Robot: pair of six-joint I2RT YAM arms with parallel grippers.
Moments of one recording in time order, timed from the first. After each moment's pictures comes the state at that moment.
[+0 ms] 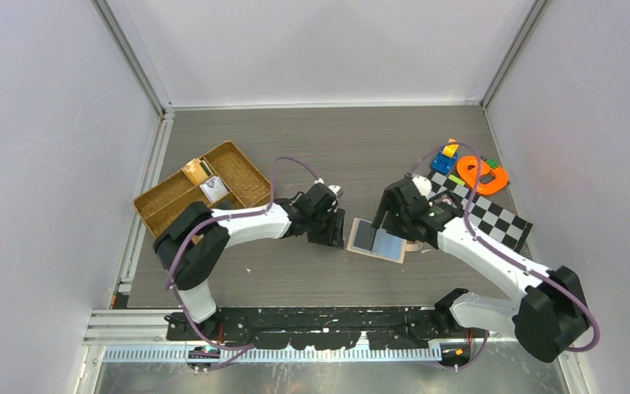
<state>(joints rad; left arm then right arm) -0.87 1.76 1.03 -0.21 0.15 -0.62 0.59 1.18 0.74 -0.55 0.21 0.85</state>
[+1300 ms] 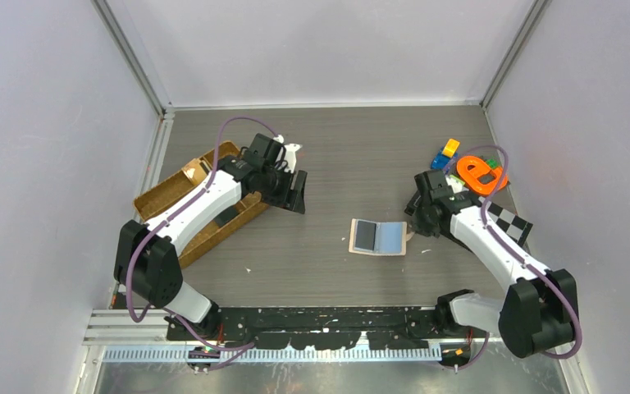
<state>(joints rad) -0.52 1.52 1.25 -0.72 0.28 -0.20 0.27 1.19 0.76 -0.76 0.21 0.77</state>
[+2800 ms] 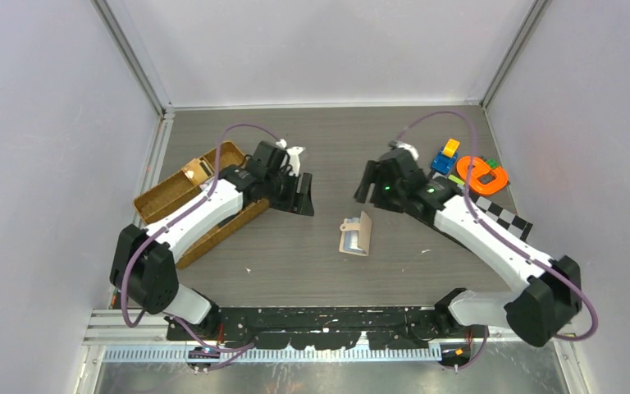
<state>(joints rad) -0.56 1.47 1.16 -0.60 0.31 -0.30 0.65 1.29 1.08 -0.61 0.14 0.74</state>
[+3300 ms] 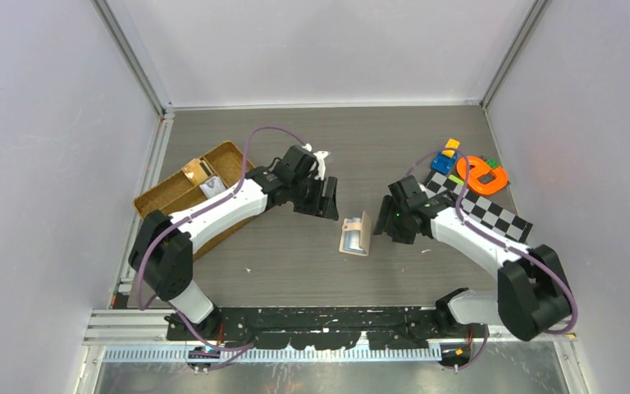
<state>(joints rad) -0.72 1.60 1.24 -0.51 0.27 -0.45 0.45 1.26 0.75 -0.58 0.06 0.74</state>
